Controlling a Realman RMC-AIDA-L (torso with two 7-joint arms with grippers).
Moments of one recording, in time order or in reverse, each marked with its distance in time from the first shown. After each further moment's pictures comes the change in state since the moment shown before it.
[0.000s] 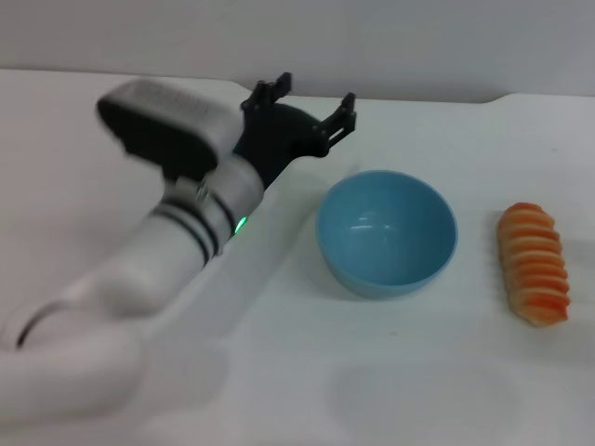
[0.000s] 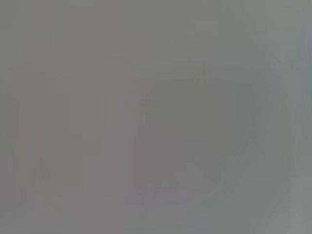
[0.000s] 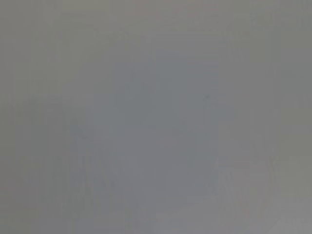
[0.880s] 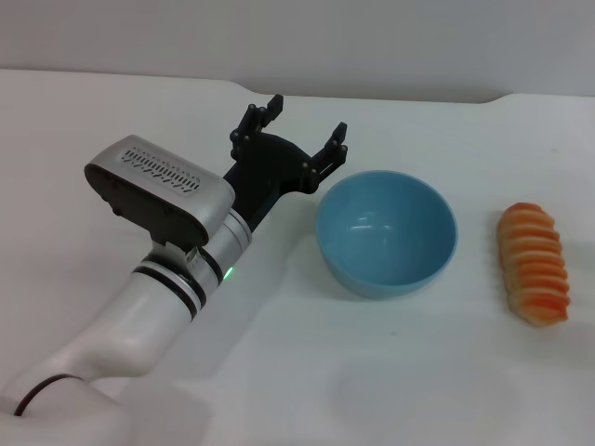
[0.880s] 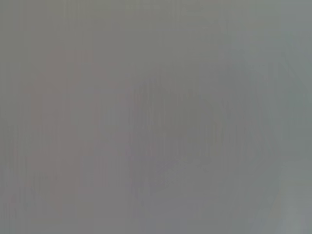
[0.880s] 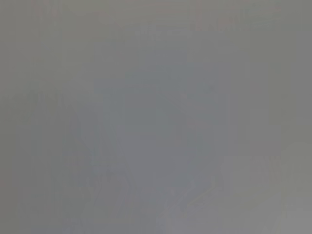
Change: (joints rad) left arm 0.006 -0.034 0.221 -0.183 -0.050 -0.318 -0.001; right arm -0.003 0.000 -0.011 0.009 -0.007 0.006 0.000
